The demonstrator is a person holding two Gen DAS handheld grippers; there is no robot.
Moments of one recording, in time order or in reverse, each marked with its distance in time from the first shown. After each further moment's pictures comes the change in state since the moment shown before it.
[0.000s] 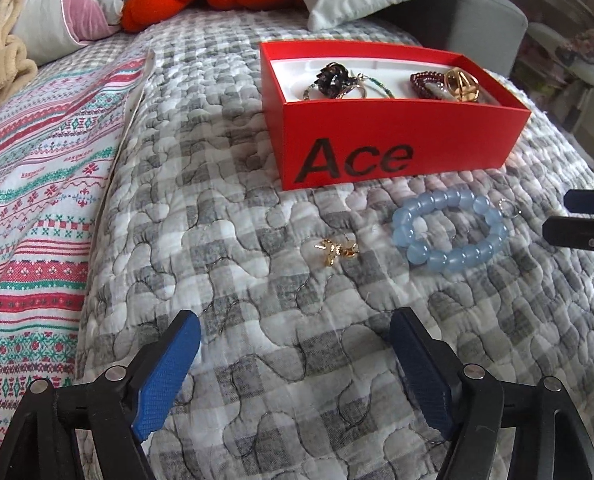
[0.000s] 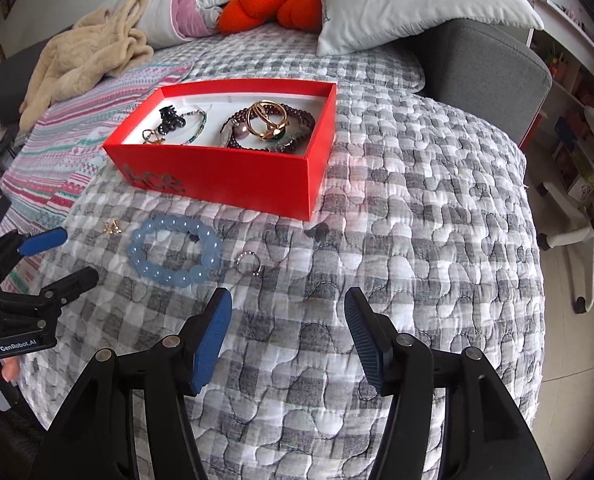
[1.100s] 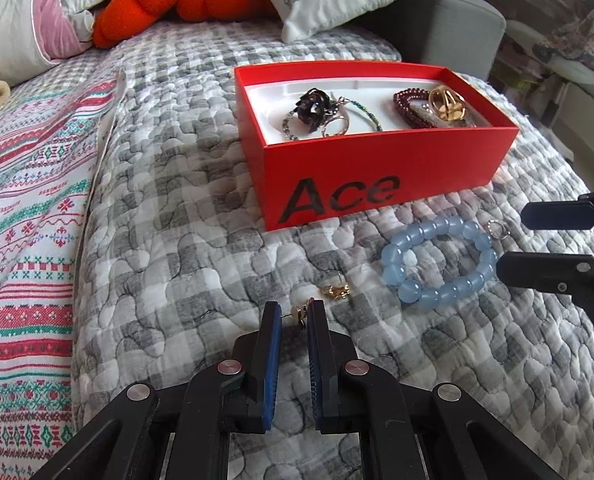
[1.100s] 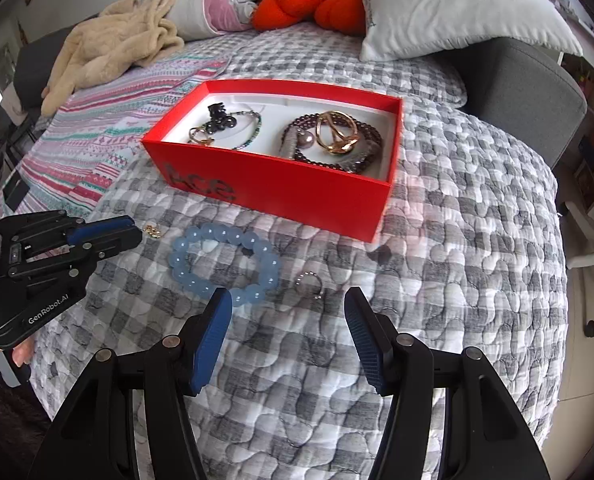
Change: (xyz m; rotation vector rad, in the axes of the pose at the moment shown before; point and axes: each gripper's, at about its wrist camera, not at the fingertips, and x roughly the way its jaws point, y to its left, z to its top) left arm 0.005 0.004 0.019 0.048 -0.011 -0.050; right arm 0.011 0.044 0.021 -0.075 -0.005 0.079
